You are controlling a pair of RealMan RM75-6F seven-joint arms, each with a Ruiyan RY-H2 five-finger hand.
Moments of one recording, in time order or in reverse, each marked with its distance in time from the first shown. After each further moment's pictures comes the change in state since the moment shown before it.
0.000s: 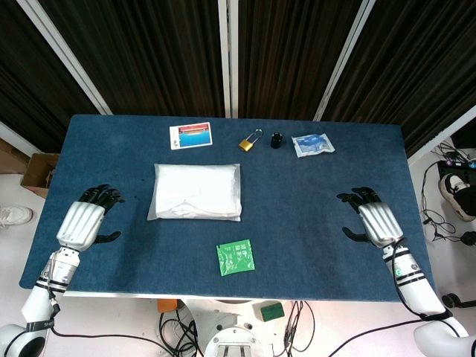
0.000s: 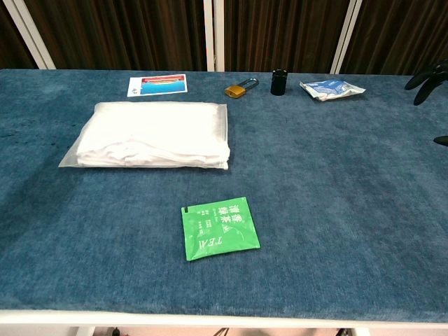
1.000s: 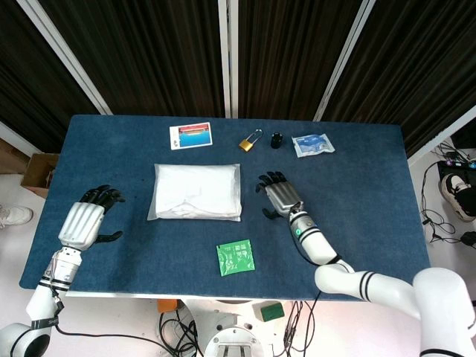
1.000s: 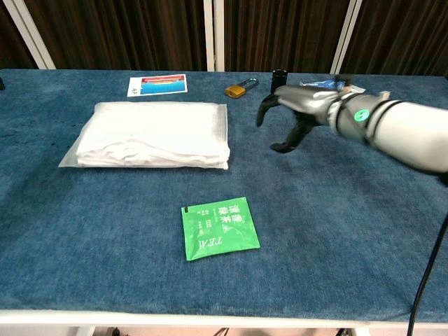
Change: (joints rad) left arm -0.003 -0.044 0.014 0.056 -0.020 0.017 -0.073; right arm 0.501 -0.527 0.174 0.322 0.572 -0.394 -0.444
